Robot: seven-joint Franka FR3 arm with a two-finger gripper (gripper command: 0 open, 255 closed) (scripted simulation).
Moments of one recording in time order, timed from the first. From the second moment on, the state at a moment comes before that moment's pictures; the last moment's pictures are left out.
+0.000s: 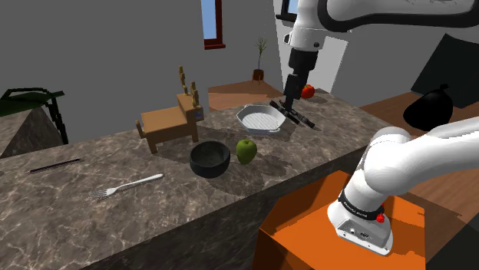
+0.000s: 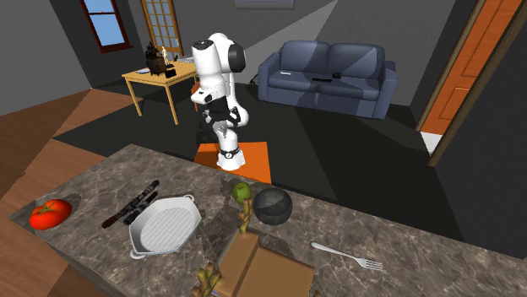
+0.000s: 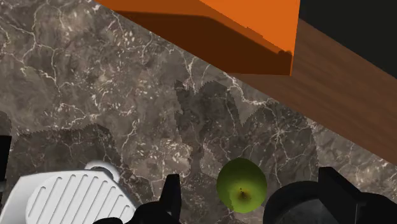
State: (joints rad) arm 0.02 -0.78 0.00 -2.39 0.10 1.60 -0.08
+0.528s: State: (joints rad) arm 0.02 -0.65 0.05 -2.48 0.14 1.79 -0.01
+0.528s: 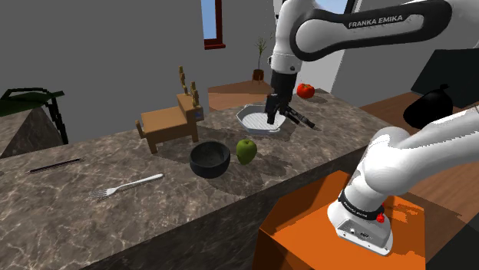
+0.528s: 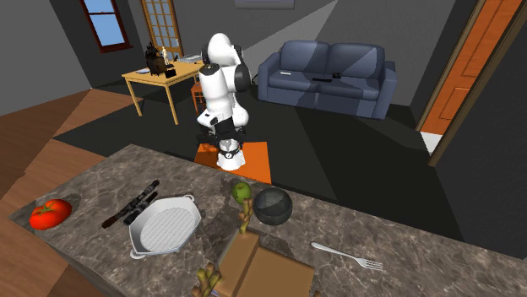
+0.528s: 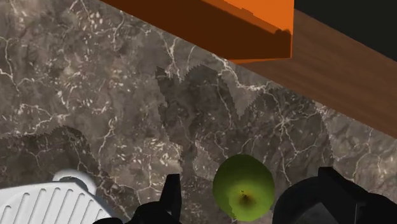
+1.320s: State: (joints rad) arm 0.03 -0.31 0.13 -2.53 0.21 2.16 0.12
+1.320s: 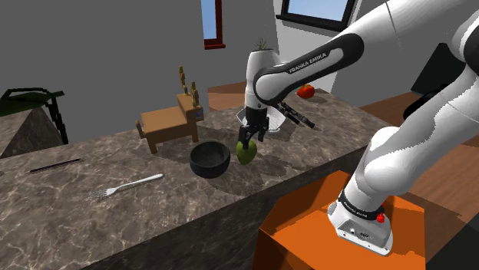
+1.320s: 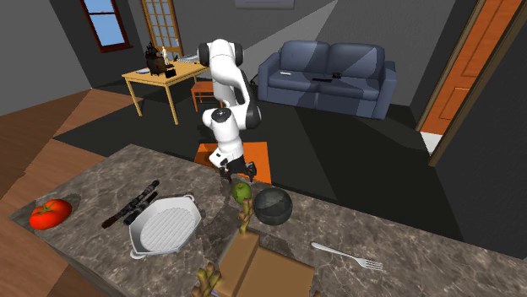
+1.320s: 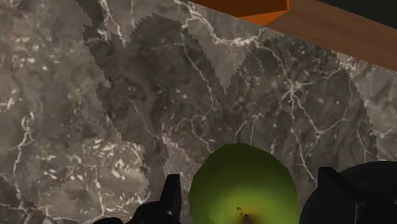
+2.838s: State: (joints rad) arm 0.04 -0.25 0.14 -2.58 0.23 2.26 0.12
